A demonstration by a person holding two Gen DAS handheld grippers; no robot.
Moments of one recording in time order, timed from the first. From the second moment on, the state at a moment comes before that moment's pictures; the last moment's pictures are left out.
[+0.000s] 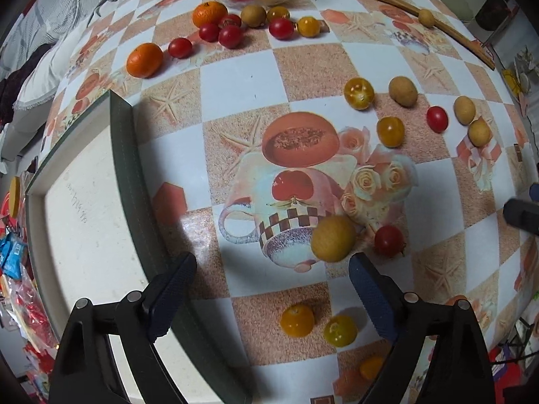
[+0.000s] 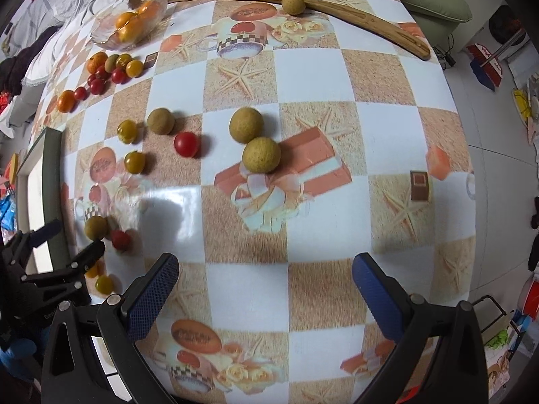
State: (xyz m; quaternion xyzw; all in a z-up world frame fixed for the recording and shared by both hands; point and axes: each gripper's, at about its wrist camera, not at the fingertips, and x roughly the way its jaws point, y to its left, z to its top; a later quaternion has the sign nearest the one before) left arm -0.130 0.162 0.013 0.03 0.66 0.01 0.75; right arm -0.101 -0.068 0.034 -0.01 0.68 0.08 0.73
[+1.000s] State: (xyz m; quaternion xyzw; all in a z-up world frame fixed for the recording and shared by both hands) left arm -0.110 0.166 0.015 -0.04 0.63 -0.04 0.77; right arm -0.059 -0.044 0.014 0.00 0.65 0.10 0.75
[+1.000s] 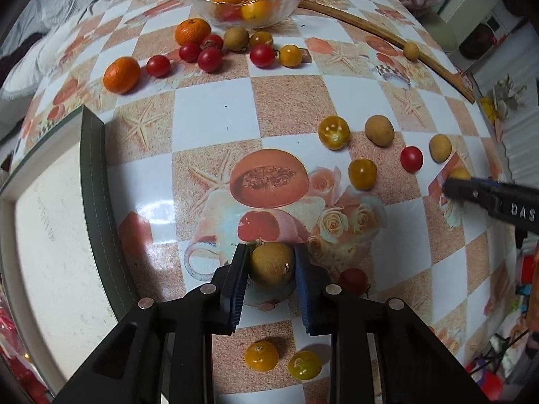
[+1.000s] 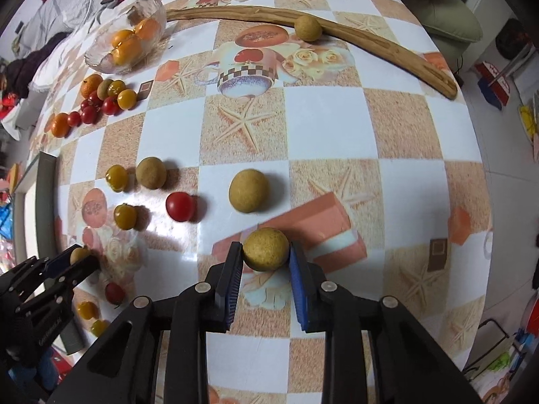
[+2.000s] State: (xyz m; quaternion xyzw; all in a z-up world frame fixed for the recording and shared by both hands) left arm -0.176 0.276 0.072 -0.12 0.59 0.04 0.80; right arm -0.109 0.073 0.078 -0.04 0.64 0.24 0.73
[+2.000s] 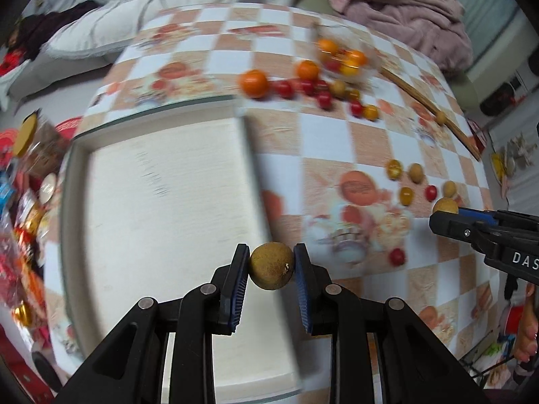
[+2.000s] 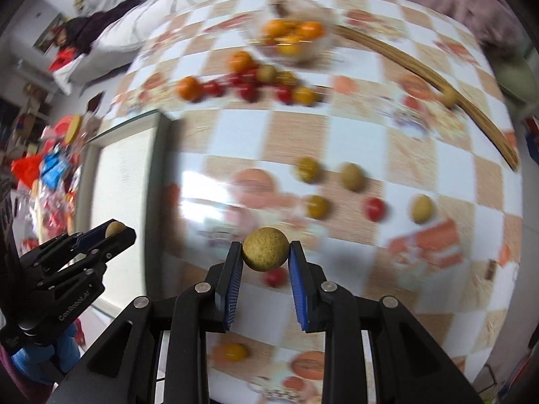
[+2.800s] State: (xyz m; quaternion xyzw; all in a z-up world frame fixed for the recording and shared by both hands) left arm -0.256 0.375 0.014 -0.13 0.62 0.17 0.75; right arm -0.146 0.271 0.015 -0.16 0.66 0.34 0.65
